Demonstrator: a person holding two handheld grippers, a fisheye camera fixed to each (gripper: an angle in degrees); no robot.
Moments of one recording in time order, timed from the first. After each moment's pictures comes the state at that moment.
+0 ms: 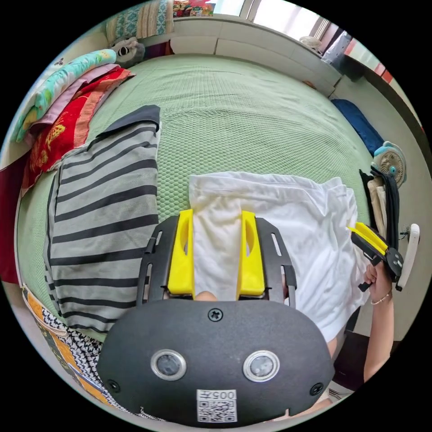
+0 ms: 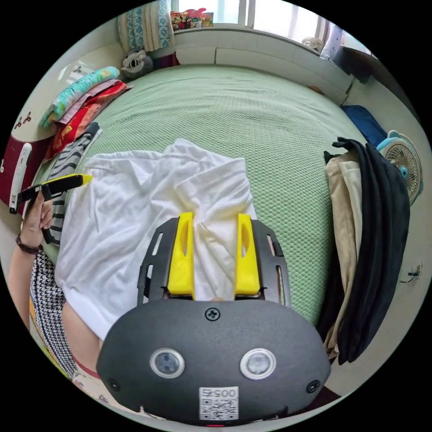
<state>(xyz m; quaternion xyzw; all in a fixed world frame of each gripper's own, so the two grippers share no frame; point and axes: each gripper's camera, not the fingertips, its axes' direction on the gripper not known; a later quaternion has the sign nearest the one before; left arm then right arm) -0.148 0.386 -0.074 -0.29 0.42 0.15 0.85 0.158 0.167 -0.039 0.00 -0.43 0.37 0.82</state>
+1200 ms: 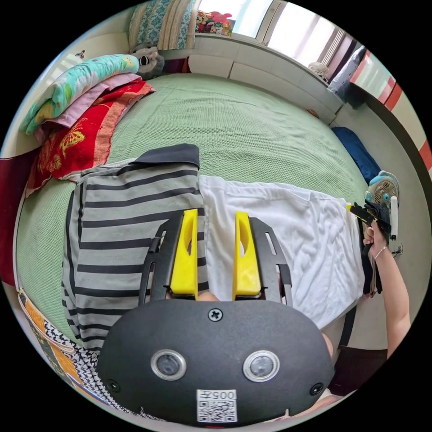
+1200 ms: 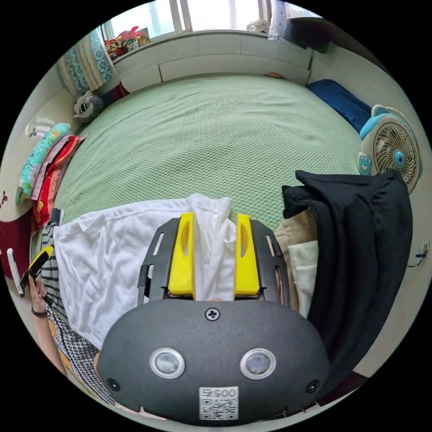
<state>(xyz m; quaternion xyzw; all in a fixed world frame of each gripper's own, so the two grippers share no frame) -0.187 0.326 -0.042 -0.24 0.44 0.09 0.86 0.254 0.148 0.080 -0.04 -0.42 0.47 0.77</state>
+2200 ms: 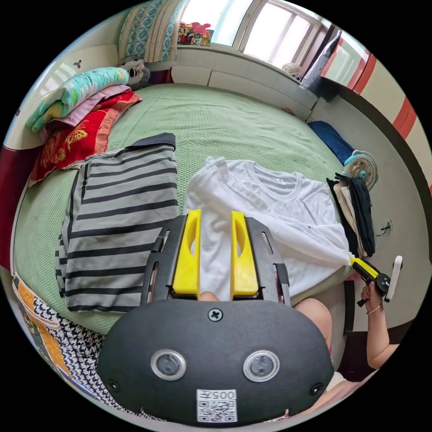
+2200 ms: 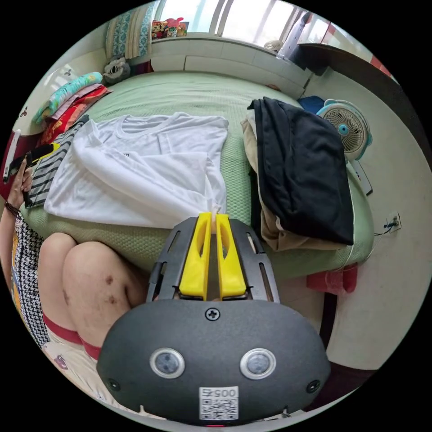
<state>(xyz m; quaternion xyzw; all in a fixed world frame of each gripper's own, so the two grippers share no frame) -0.260 0.381 -0.141 -0.21 0.47 0.11 0.85 0.143 0.332 -0.126 -0.04 -0.35 0.41 0.84</state>
